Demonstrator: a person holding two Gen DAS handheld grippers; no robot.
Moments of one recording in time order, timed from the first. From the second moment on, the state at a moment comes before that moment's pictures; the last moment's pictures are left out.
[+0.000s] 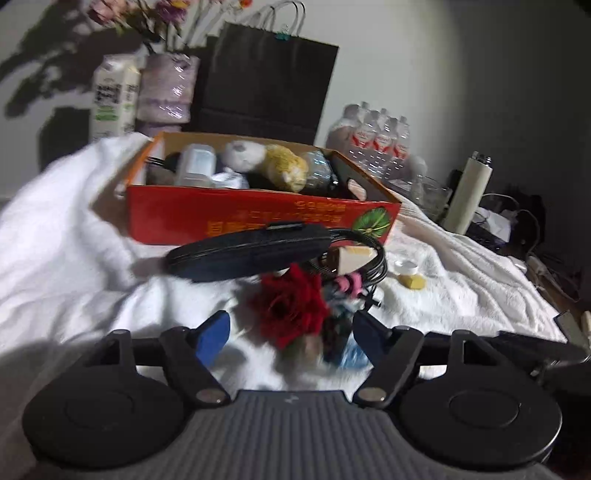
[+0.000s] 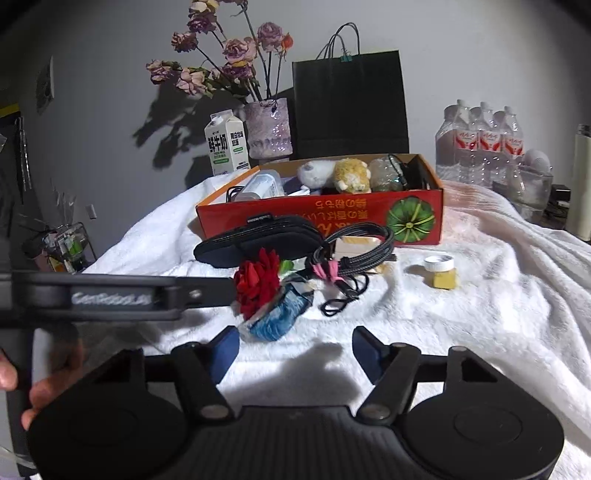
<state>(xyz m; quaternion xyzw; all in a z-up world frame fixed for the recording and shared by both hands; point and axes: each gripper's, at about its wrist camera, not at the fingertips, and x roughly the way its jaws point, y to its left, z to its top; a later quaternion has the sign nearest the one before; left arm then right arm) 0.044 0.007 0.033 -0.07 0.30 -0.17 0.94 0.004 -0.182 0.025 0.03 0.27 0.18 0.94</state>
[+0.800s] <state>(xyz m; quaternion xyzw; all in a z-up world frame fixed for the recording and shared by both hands) 0.024 0.050 0.062 -0.16 0.26 -0.19 0.93 0.004 -0.199 0.055 0.05 0.26 0.14 0.95</state>
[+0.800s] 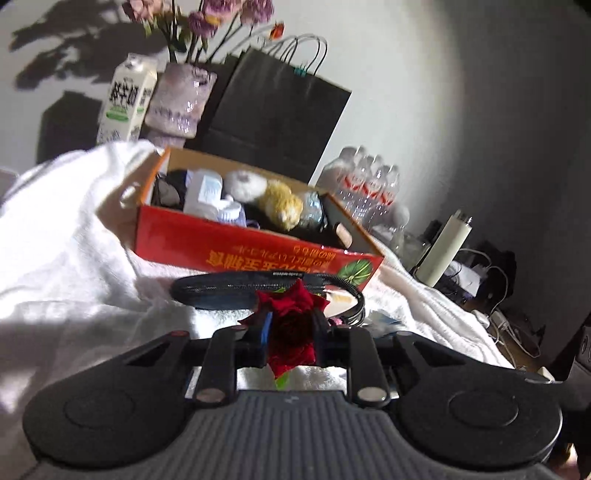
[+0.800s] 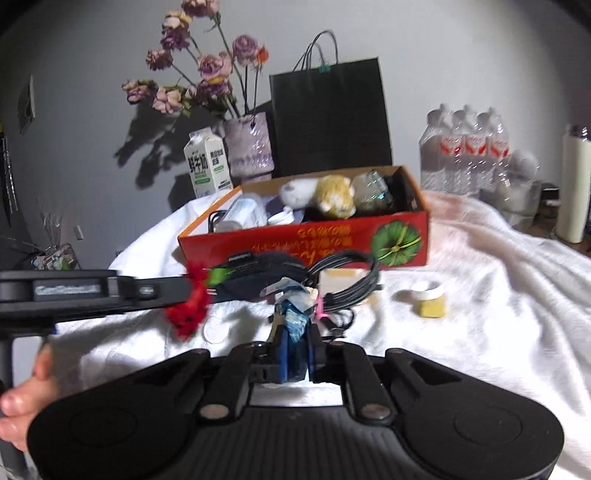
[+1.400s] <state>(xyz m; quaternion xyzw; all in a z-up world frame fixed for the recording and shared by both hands) -0.081 0.043 0.056 -0.05 0.19 -0.10 0.98 -0.084 -0.200 0.077 0.00 0.18 0.16 0.97</state>
